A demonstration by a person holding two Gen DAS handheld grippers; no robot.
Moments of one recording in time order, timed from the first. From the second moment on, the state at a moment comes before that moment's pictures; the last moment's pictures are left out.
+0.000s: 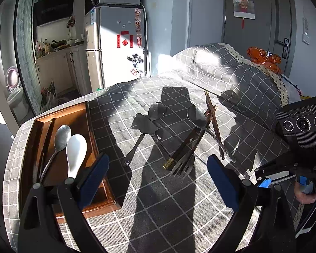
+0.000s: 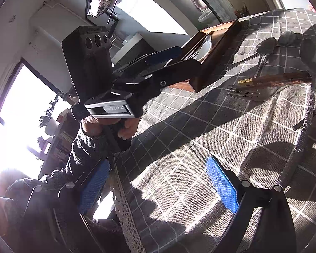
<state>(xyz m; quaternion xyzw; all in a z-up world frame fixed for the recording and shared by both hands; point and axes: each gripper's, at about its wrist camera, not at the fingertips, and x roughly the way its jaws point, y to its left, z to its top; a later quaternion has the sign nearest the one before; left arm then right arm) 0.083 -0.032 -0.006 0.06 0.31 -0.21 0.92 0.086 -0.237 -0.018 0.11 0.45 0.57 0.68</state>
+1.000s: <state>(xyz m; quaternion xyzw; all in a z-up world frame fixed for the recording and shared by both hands) 0.096 -0.117 -0.055 0.05 0.40 -0.27 0.88 0.260 -0.287 -0.031 0.00 0.47 0.34 0.81</state>
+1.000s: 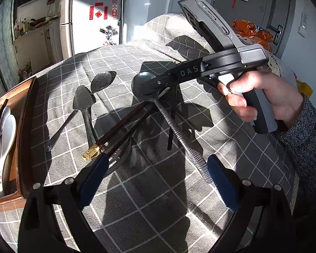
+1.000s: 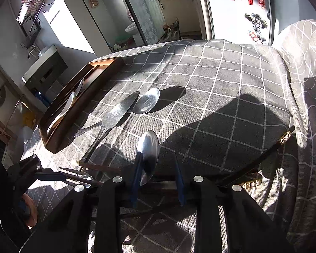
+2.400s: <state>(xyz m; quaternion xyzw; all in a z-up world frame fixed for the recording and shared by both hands) 0.117 0.118 -0.029 -0.01 0.41 -0.06 0.91 0.283 -0.058 0.008 0.14 0.48 0.41 0.76</state>
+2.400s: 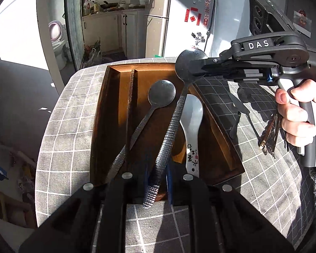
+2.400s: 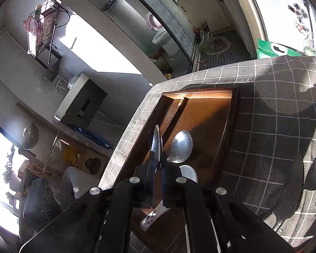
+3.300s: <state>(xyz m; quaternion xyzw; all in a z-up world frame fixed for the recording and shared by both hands) 0.105 0.114 -0.017 0.00 0.36 -0.05 0.93 0.290 -0.231 0.011 0.13 0.47 0.30 0.82</state>
